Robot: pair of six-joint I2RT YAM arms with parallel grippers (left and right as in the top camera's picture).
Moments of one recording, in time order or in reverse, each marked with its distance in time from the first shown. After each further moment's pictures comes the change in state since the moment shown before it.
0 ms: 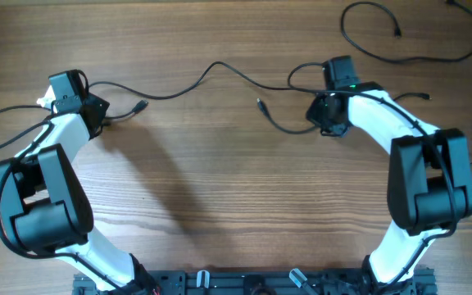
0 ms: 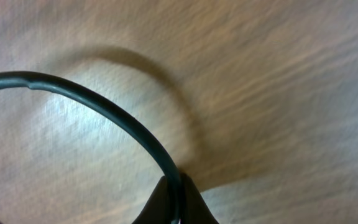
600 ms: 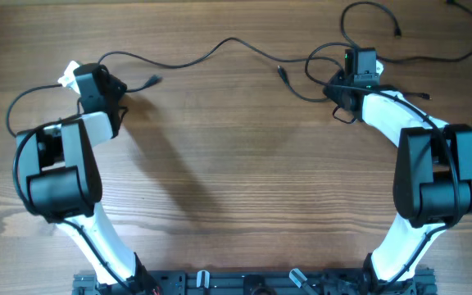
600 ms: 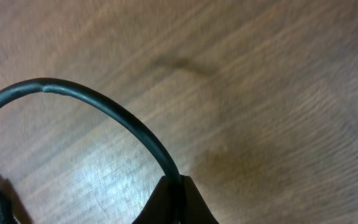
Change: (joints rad) left arm -0.105 0.207 -0.006 0.546 0.010 0.052; right arm -0.089 0.033 -0.021 0.391 0.121 -0.039
